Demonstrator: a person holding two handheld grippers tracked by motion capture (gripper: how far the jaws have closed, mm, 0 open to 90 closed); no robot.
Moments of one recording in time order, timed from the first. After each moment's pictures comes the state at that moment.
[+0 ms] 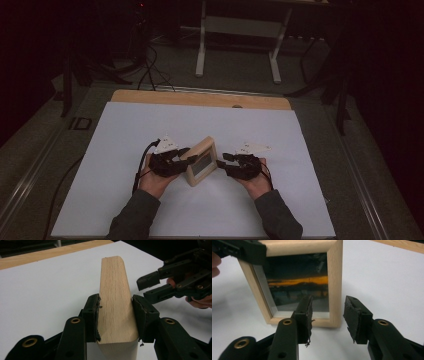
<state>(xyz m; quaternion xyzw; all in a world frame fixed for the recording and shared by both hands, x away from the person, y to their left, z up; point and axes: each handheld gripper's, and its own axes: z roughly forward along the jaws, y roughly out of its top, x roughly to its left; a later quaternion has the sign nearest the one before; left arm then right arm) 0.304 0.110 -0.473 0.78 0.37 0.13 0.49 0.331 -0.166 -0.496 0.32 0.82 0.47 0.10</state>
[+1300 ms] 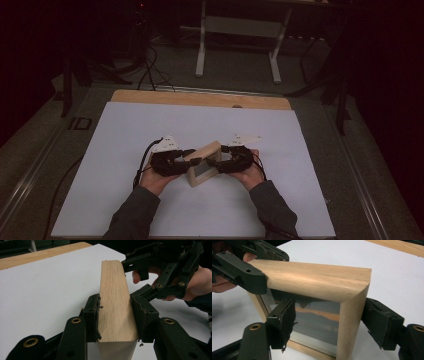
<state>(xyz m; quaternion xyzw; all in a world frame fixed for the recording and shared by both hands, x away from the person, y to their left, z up) 0.313 0.112 -0.477 0.79 0.31 0.08 0.53 0.354 -0.145 -0.491 0.28 0.83 0.48 0.06</state>
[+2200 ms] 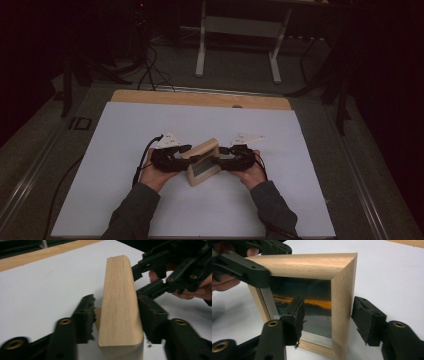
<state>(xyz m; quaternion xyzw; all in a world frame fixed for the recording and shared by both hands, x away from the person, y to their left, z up) 0.323 0.112 -0.478 0.79 0.33 0.11 0.50 0.358 -0.153 -0.495 0.31 0.82 0.48 0.05</state>
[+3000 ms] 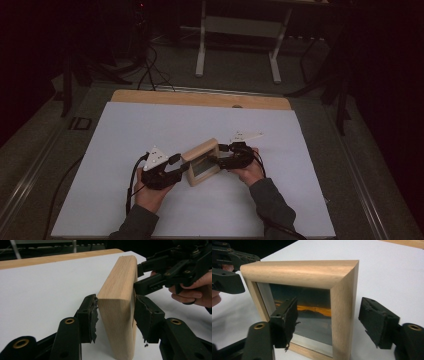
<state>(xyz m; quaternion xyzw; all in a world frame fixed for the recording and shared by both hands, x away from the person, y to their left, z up) 0.269 0.123 -0.485 0.73 0.41 0.17 0.51 0.368 -0.150 -0.497 0.30 0.82 0.49 0.03</state>
